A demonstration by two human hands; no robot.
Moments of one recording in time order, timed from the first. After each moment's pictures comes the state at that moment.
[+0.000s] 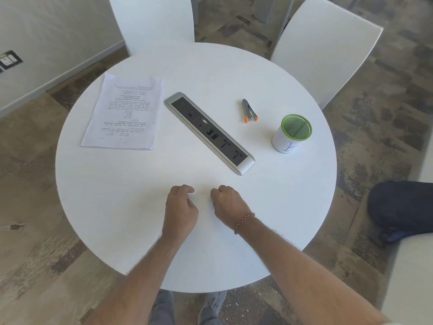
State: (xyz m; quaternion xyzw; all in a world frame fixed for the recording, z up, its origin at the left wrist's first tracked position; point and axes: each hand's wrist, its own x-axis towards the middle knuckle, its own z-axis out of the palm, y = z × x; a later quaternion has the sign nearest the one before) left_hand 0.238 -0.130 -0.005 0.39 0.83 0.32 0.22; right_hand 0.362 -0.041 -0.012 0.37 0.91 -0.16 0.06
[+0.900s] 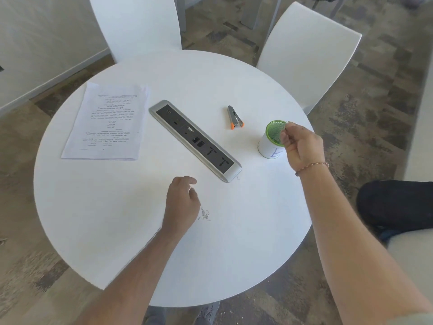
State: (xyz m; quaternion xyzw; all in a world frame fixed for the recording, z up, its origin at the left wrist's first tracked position) left_hand 0.253 -0.081 0.015 0.43 0.79 0.36 0.23; right_hand 0.468 0.142 0.086 0.47 0.27 -0.66 -0.52
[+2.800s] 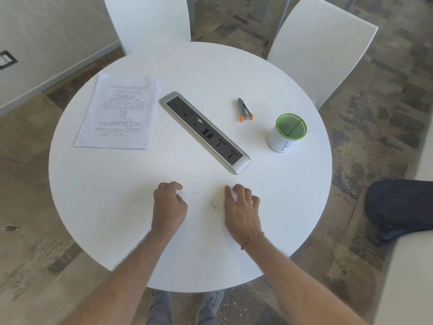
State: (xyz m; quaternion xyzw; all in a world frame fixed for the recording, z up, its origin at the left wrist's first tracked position) left_hand 0.222 -0.124 -0.007 0.38 0.86 0.28 0.22; right_hand 0.409 -0.061 -0.030 0.49 0.87 -0.06 -0.05
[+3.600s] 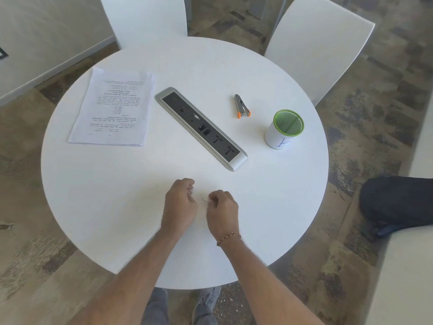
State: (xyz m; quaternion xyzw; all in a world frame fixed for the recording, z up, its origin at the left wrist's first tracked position) left_hand 0.249 -0.116 -0.007 0.41 0.81 0.34 0.23; right_hand 0.364 -0.087 -0.014 0.62 0.65 -0.41 -0.18
